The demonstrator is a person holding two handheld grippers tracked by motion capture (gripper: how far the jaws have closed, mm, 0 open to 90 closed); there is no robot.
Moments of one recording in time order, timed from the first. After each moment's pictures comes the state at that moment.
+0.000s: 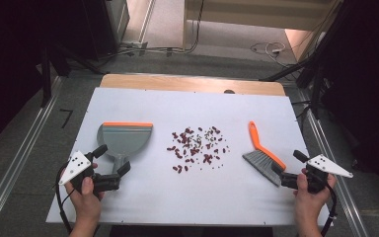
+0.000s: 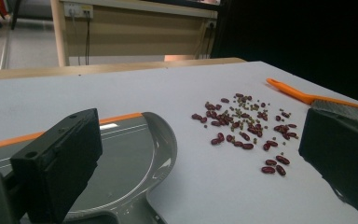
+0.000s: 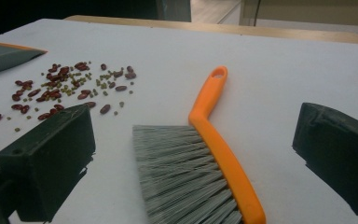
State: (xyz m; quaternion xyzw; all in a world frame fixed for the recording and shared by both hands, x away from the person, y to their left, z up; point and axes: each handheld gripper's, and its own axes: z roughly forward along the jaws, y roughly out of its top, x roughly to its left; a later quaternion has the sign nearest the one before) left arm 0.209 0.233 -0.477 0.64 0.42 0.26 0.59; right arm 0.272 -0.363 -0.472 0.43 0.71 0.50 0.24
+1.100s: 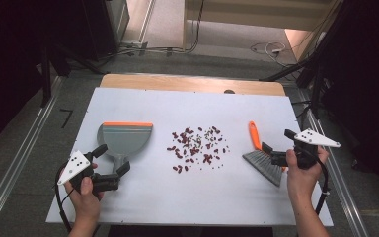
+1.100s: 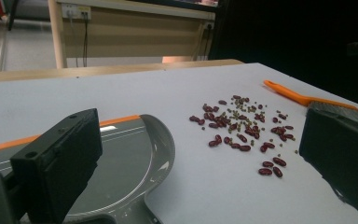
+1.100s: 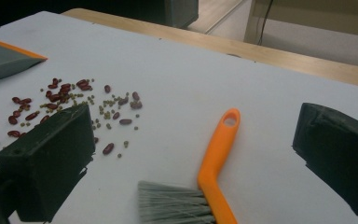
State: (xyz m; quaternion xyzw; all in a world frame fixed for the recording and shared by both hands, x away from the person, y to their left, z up) left arm 0.208 0.234 -0.475 0.64 0.42 0.26 0.59; right arm 0.317 -0.325 -0.424 0.41 0.75 0.46 0.24
